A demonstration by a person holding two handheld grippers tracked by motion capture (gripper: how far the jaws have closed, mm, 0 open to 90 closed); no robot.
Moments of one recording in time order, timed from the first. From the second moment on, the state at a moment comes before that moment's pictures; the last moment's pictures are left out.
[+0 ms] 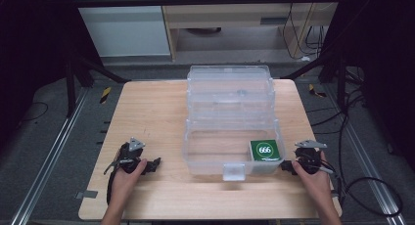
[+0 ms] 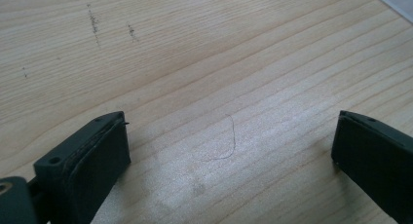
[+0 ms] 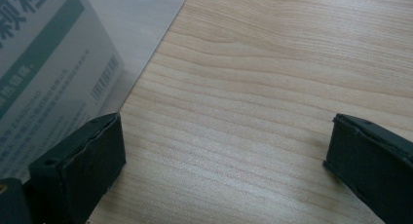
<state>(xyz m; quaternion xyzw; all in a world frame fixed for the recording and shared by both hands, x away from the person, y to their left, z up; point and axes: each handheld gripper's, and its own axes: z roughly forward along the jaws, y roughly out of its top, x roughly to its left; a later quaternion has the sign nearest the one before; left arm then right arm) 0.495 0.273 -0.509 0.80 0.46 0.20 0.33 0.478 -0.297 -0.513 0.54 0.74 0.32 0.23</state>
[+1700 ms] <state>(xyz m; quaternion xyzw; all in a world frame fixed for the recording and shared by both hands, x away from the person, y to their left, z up) 0.477 0.113 -0.352 0.98 0.06 0.12 0.18 0.572 -0.217 -0.249 0.16 0.94 0.13 0.26</state>
